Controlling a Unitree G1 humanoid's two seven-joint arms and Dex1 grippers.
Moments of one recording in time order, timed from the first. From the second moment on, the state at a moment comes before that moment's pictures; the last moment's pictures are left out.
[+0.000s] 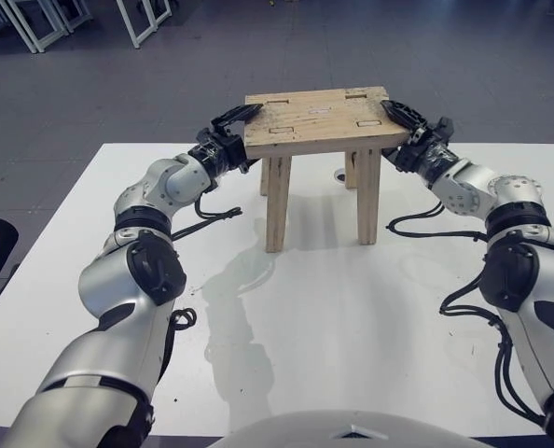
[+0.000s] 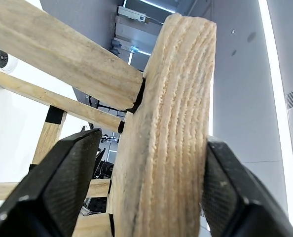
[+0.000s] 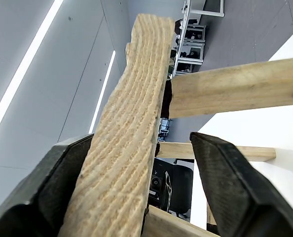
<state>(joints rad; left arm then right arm) -1.08 0.38 0.70 1.29 -1.55 1.06 0.13 -1.10 -0.41 -0.46 1.25 1.20 0.96 0.47</state>
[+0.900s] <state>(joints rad) -0.21 0.21 0.26 -0.06 -0.49 0.21 -0.11 -0.22 -0.18 -0.16 -0.06 0.33 0.26 0.02</state>
